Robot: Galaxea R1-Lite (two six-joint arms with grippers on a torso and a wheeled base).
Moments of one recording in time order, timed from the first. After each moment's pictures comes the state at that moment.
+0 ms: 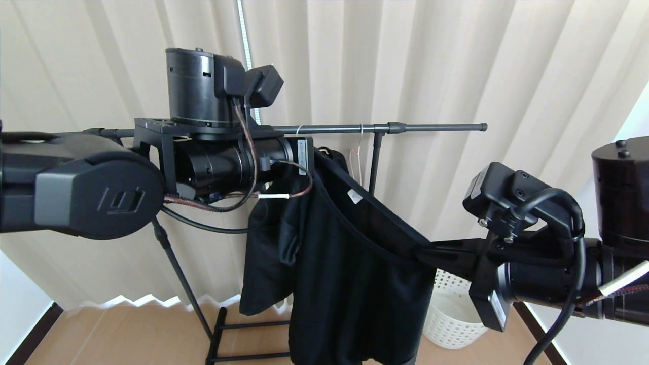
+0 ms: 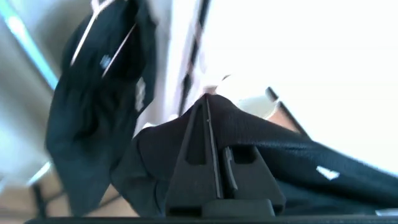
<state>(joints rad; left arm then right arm) -0.61 1.78 -1.33 -0.22 0.01 -0.17 0.77 1.41 -0.85 -0.06 0.00 -0.22</state>
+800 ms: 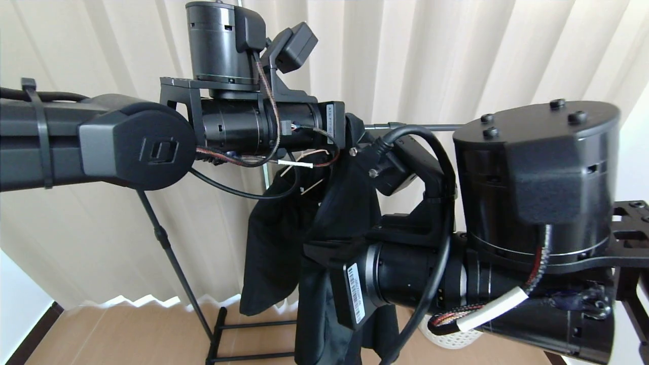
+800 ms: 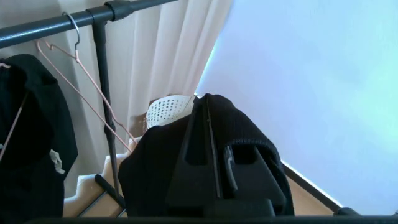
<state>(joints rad) -0.61 1.89 -1.59 -0.14 -0.31 -0.16 1.06 1.66 -1.14 -0.12 -0.16 0.32</state>
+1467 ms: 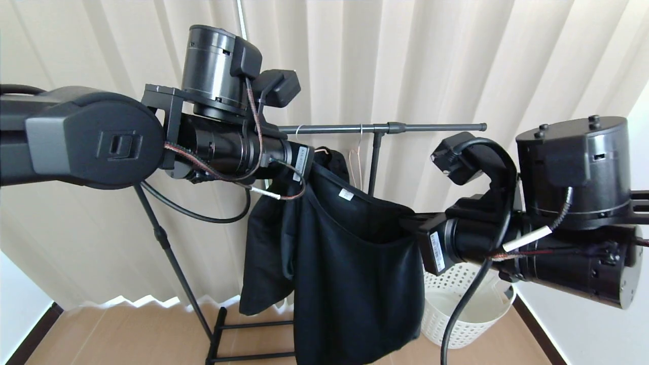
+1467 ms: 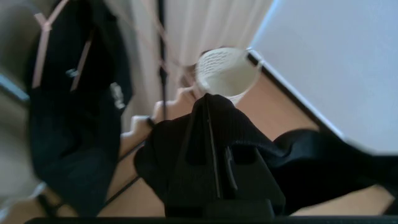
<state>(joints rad) -0.60 1.82 -1.53 0.17 0.04 0.03 0.76 1.57 -0.98 -0.11 -0.25 0.10</state>
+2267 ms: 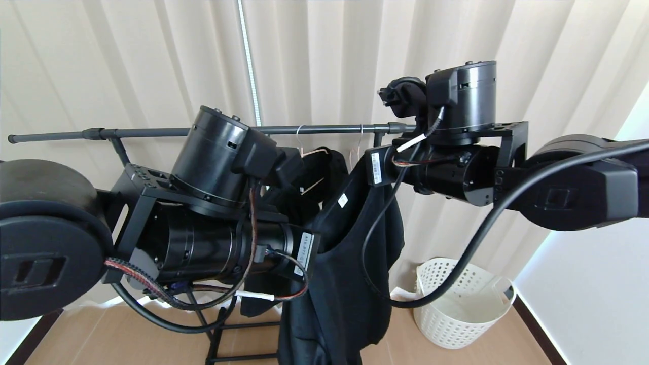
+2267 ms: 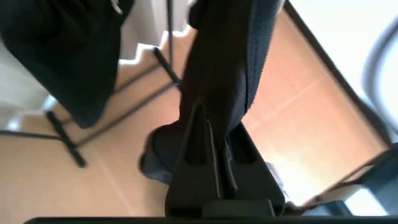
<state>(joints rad) -0.80 1.65 -1.18 0.19 0.11 -0.27 0.69 1.89 -1.45 -0.12 -0.36 0.11</state>
